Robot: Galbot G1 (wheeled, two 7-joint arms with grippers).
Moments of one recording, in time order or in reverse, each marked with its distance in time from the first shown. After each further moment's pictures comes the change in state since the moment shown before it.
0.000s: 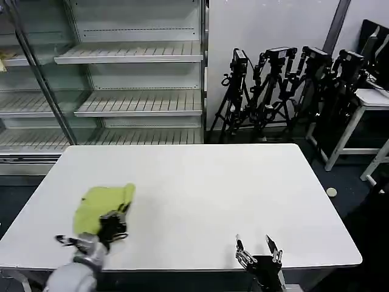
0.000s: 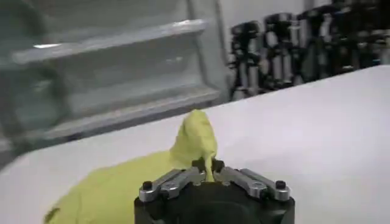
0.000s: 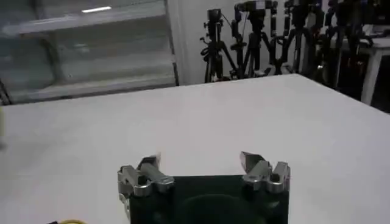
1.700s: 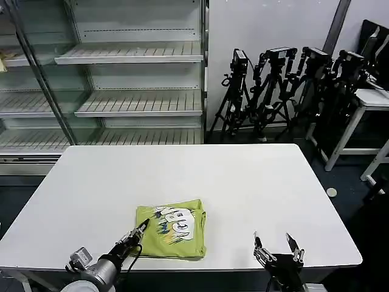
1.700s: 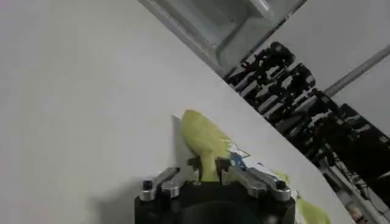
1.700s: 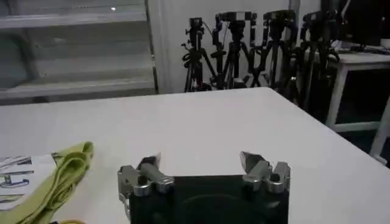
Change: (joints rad) left arm 0.146 -0.271 -0.174 -0.067 -0.740 0.189 -0.020; right arm -0.054 -0.019 0.107 0.118 0.021 -0.081 0.021
